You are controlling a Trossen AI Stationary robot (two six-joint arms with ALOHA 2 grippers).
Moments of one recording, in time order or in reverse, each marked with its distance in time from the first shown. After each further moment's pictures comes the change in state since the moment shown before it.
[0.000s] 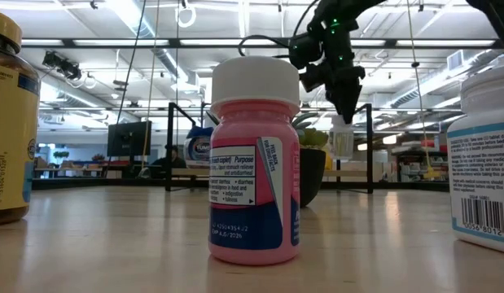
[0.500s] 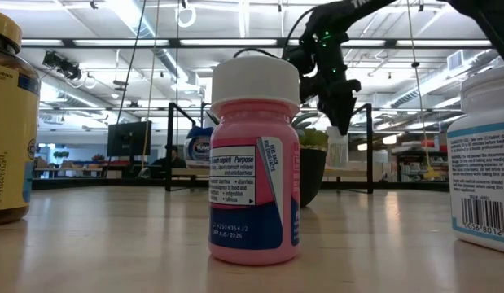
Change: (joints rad) left arm 0.000 0.000 0.000 0.001 0.000 -0.037; right arm 0.000 0.094 0.005 0.035 0.009 -0.076
